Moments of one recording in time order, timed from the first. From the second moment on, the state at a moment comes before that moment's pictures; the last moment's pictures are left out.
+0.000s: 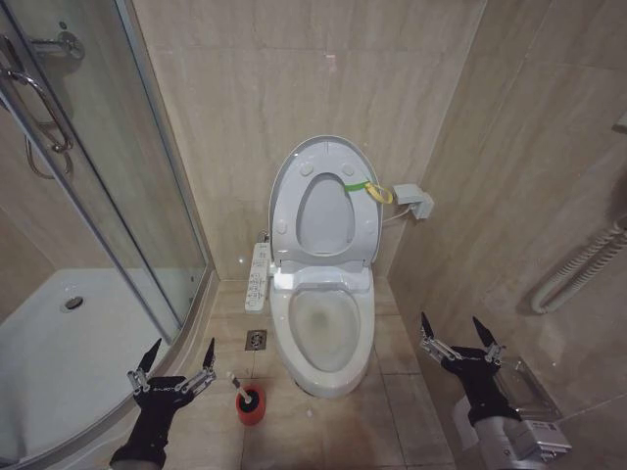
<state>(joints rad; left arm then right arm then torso) 1.90 -1.27 -0.59 -2.41 -0.24 -0.06 -0.16 -1.78 1.53 0.73 2.38 0.19 -0.03 0.02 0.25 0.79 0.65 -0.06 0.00</state>
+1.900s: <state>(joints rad) 1.90 -1.27 -0.59 -2.40 -0.25 -0.05 -0.16 -1.78 1.53 0.73 2.38 0.19 -0.03 0.02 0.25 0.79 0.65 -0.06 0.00</state>
